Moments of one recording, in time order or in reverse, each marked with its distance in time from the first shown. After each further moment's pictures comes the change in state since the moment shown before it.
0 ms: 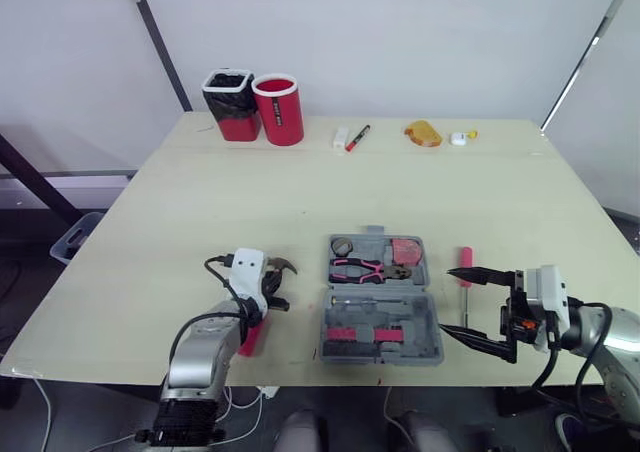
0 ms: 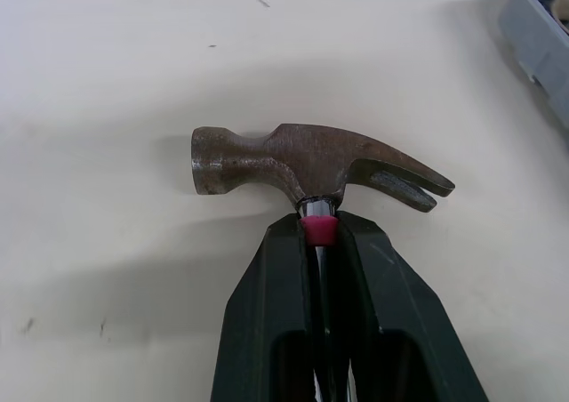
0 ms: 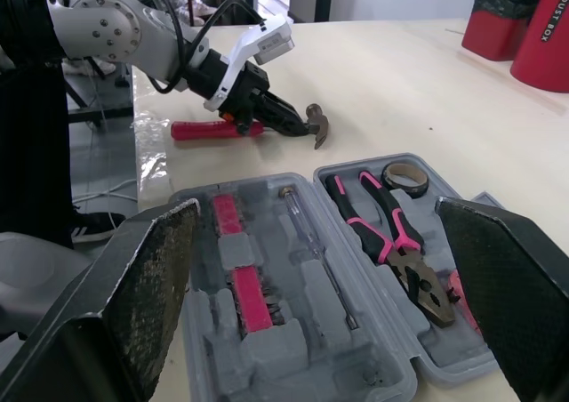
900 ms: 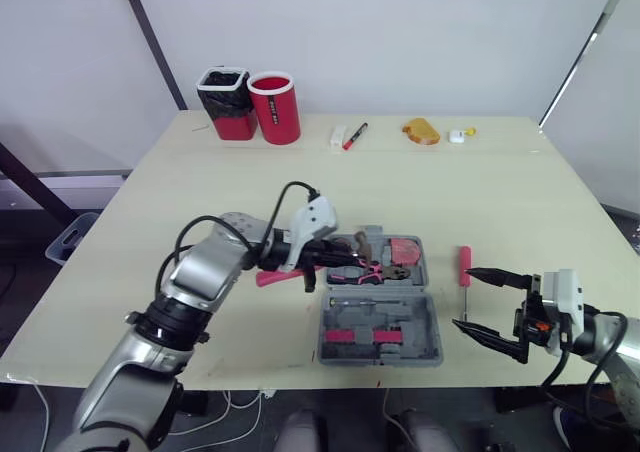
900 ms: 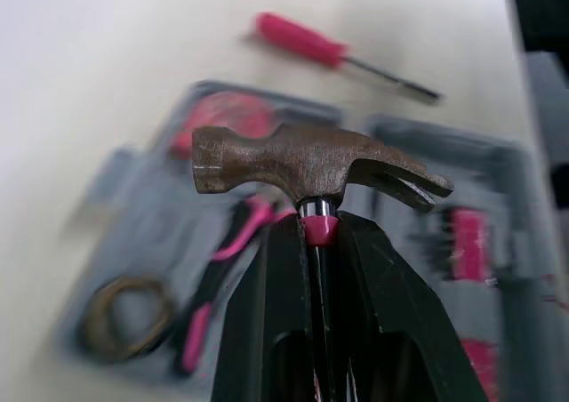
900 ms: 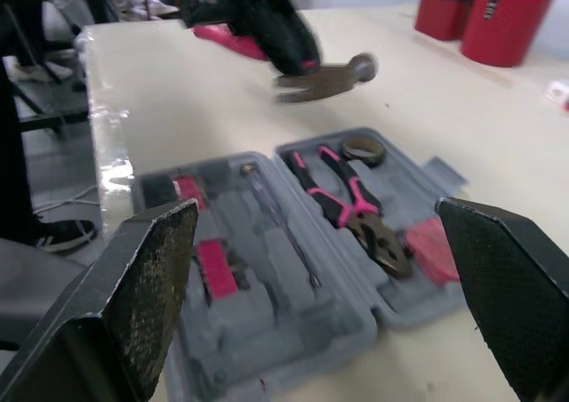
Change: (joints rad) left arm -0.522 0.278 -0.438 -0.033 -0.102 0.067 -0.823; right arm 0.076 0.008 -0.091 0.058 0.005 -0.053 0.013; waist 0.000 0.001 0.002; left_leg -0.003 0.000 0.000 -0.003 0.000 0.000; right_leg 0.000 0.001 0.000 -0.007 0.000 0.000
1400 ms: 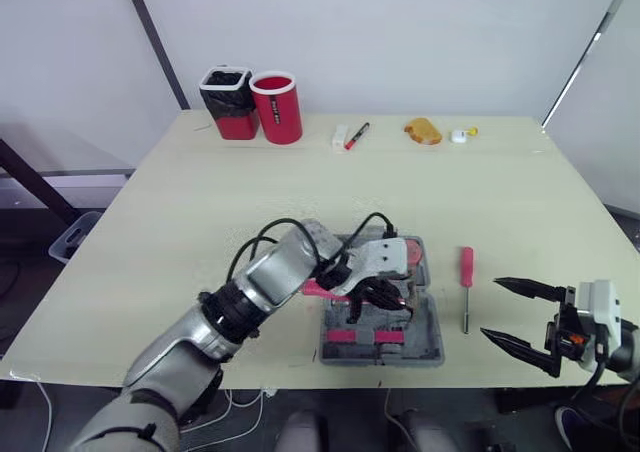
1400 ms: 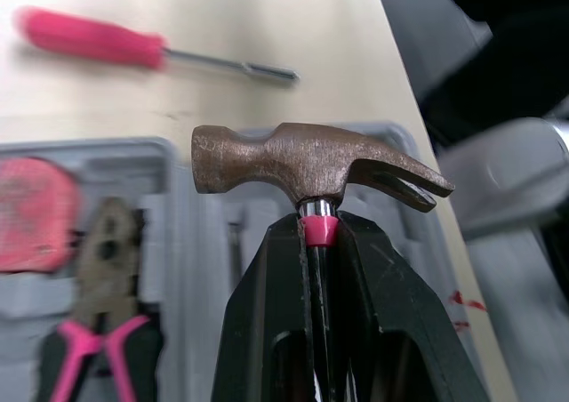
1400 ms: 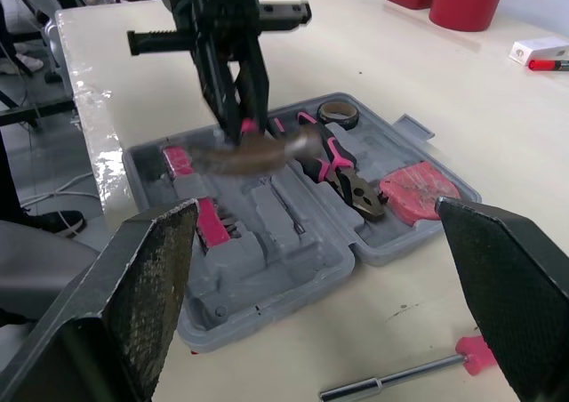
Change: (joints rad) left arm -0.159 -0.169 -0.316 0.008 0.139 0.103 -0.065; right arm 0.091 -0.033 -0.104 -0.001 0.037 0.005 0.028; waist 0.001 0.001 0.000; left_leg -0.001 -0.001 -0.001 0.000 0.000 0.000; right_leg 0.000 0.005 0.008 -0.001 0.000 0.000
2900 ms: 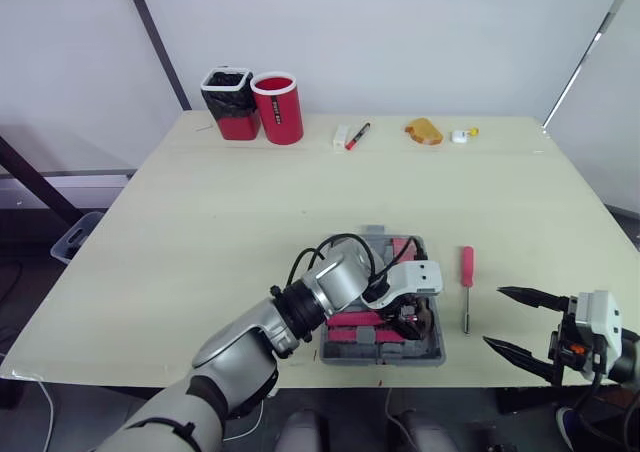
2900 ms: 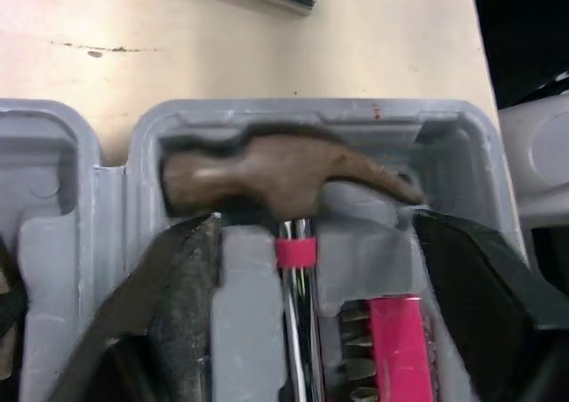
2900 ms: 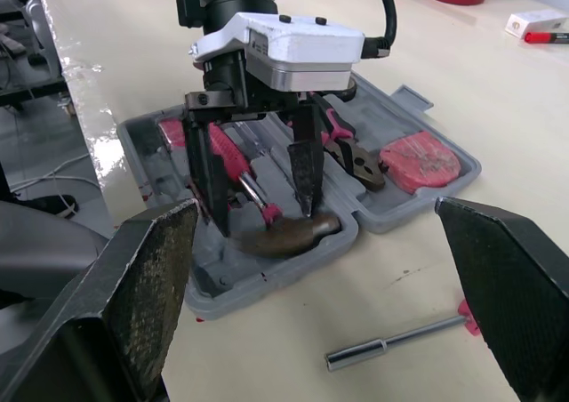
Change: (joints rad) left arm -0.061 -0.243 -0.111 0.338 0.181 0.027 0.060; right arm 0.055 -0.003 -0.001 0.003 -0.033 -0.034 -0.021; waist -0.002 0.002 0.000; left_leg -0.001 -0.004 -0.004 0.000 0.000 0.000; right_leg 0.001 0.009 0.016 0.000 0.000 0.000
